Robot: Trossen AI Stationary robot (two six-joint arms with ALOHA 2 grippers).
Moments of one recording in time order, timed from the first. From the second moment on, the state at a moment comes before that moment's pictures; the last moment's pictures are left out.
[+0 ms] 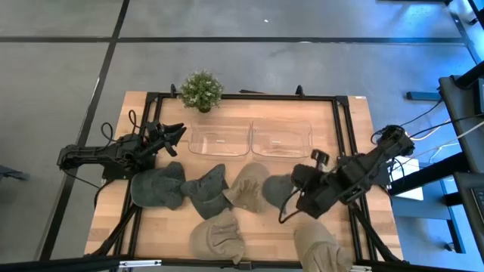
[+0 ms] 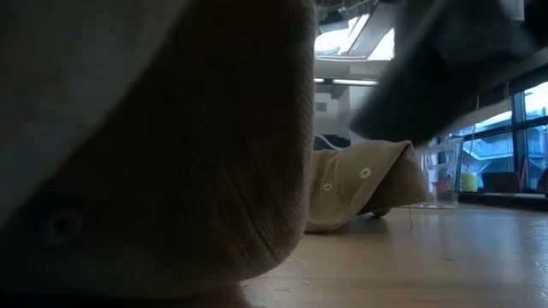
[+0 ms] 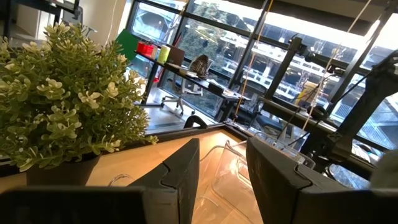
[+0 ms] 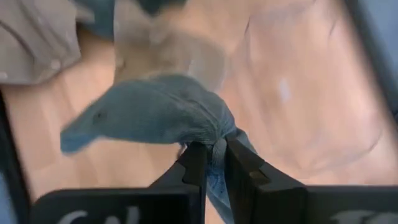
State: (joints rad) left arm 0.05 0.00 0.01 0.11 -0.59 -0.36; right arm 0.60 1.63 1.86 -1.57 0.50 0.82
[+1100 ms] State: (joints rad) left arm 0.05 0.00 0.01 0.09 -0.61 -0.27; right arm 0.17 1.53 1.84 -1.57 0.74 -0.26
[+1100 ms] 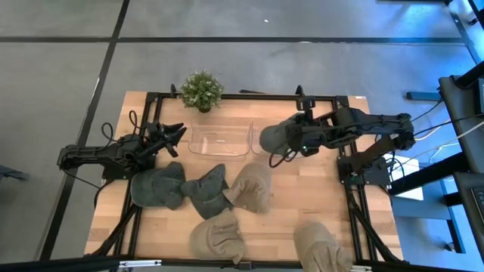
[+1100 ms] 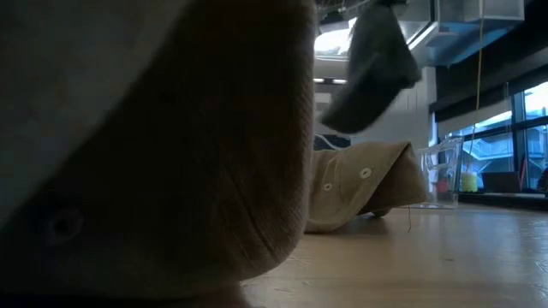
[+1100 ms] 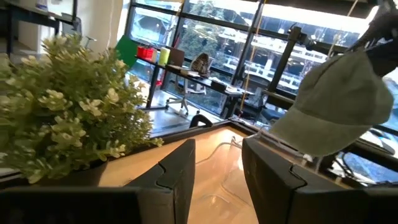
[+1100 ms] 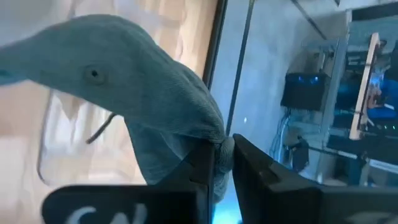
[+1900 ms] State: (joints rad) left arm 0.05 0.00 0.01 0.09 -0.80 -0.24; right arm 0.14 1.30 1.26 -1.48 0.79 -0.43
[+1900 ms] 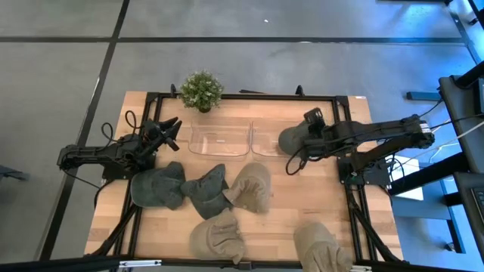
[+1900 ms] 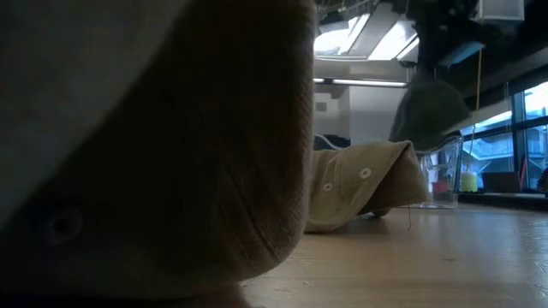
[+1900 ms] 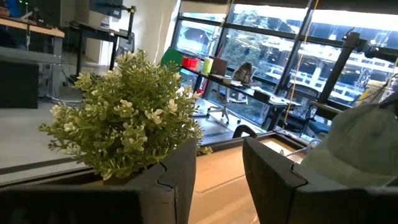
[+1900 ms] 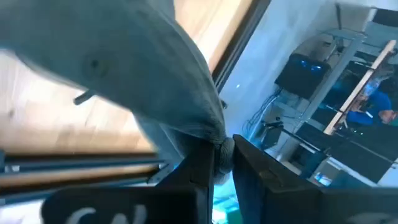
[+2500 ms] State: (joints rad) left arm 0.05 0.00 0.01 0.07 -0.80 -0.24; right arm 0.14 1.30 1.17 -1.43 0.82 -0.45
